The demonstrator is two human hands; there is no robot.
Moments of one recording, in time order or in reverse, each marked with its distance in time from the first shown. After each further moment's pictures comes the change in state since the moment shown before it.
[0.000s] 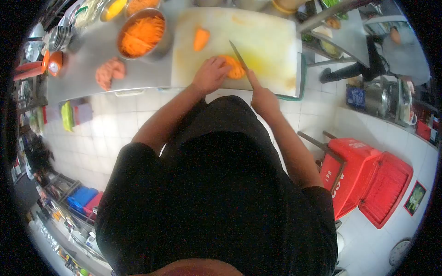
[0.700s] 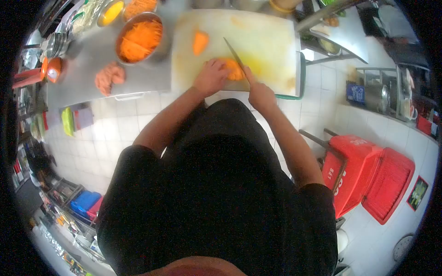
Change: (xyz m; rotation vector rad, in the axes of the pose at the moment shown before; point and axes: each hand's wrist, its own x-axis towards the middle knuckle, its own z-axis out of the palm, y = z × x) left_hand -0.006 0.002 0.005 0.043 -0.041 -0.009; right_hand 0.013 -0.010 -0.001 -0.059 -0.007 -0.025
